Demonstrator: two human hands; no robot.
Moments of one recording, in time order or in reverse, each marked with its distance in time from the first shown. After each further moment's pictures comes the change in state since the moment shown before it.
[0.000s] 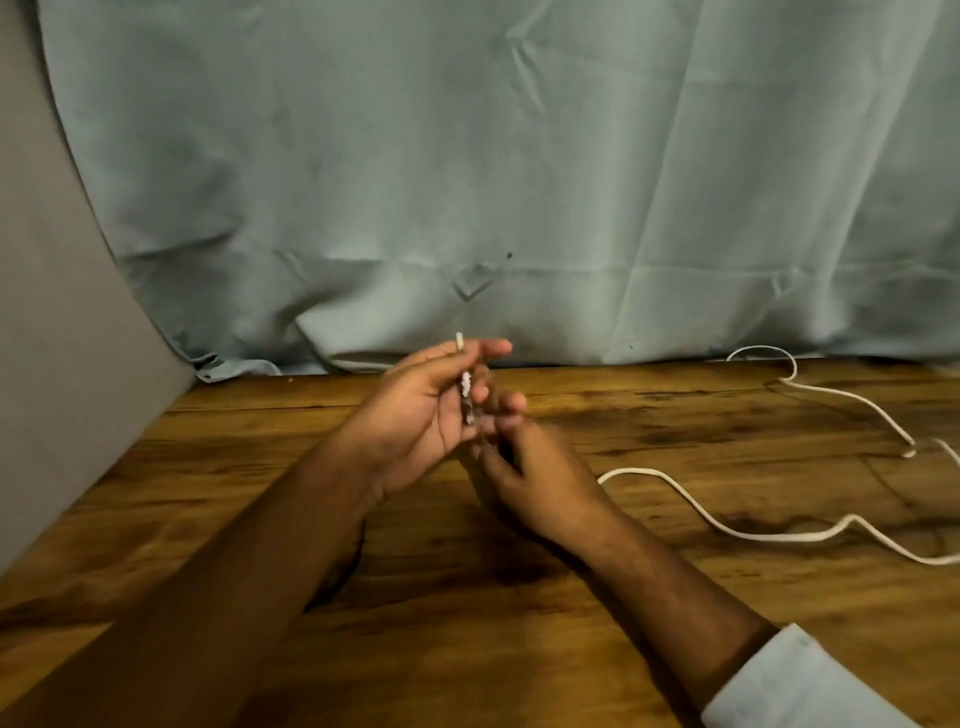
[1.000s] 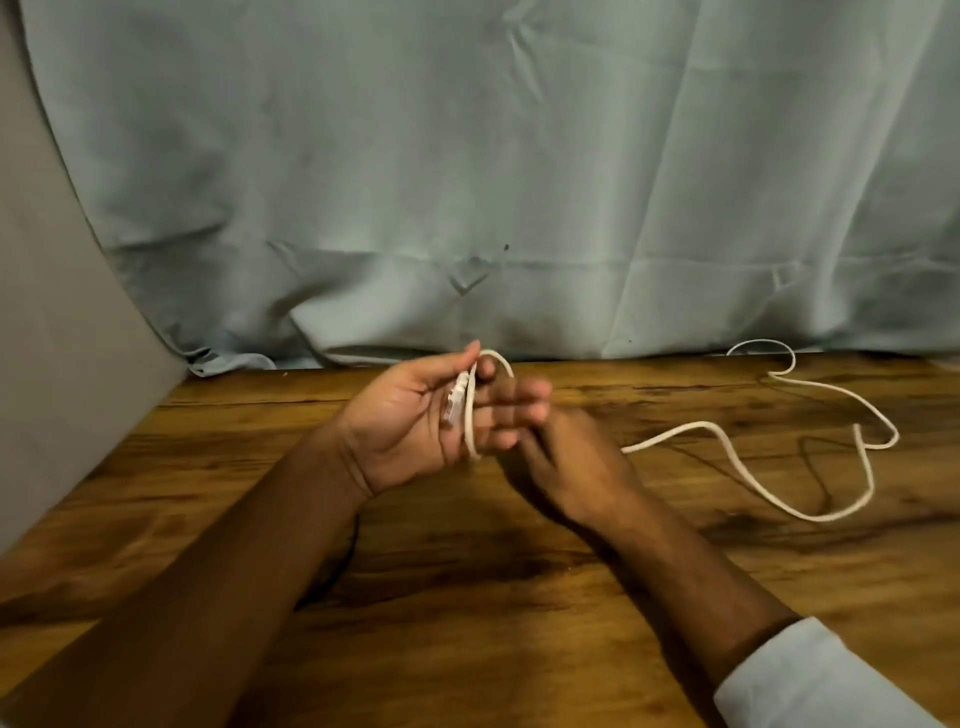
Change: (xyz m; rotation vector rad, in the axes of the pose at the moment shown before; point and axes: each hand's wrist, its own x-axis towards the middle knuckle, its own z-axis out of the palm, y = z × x) left_hand 0.005 -0.004 -0.017 -0.209 -0.322 -0.250; right_hand -0.001 0.019 -0.026 -0.211 0.030 -0.084
